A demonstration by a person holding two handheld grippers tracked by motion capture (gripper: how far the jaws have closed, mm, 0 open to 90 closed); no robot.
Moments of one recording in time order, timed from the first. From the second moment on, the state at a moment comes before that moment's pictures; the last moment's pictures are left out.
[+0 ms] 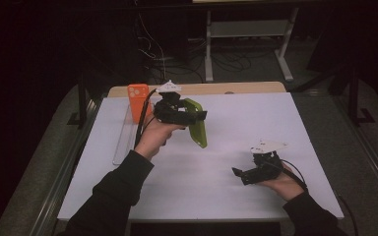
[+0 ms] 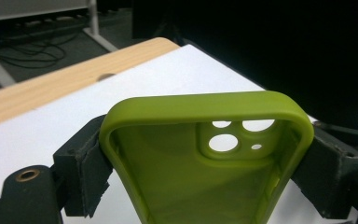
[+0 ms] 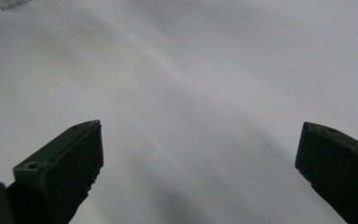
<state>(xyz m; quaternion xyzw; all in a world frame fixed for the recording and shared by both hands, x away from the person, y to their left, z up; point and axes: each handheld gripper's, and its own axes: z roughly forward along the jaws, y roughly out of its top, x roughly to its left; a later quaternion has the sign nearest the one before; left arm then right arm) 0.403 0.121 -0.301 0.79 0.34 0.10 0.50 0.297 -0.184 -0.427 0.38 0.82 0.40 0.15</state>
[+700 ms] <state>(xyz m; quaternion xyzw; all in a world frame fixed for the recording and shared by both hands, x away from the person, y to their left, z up) 0.423 0.206 -0.258 0.77 0.40 0.19 0.46 0.281 -0.211 -0.433 0.38 0.82 0.41 0.14</state>
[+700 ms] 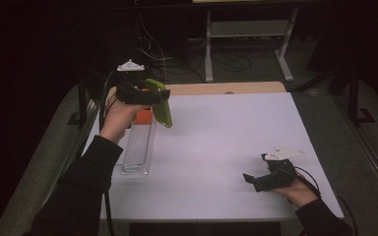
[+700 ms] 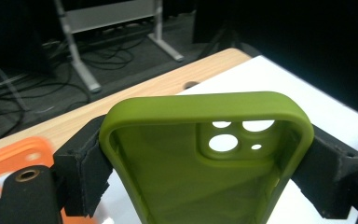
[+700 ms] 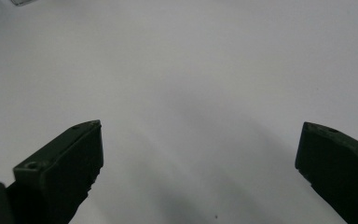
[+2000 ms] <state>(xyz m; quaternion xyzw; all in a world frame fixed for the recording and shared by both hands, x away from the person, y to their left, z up) 0.477 0.242 -0.309 0.72 0.55 0.27 0.32 0.280 -0.210 -0.430 0.38 0.82 0.42 0.13</state>
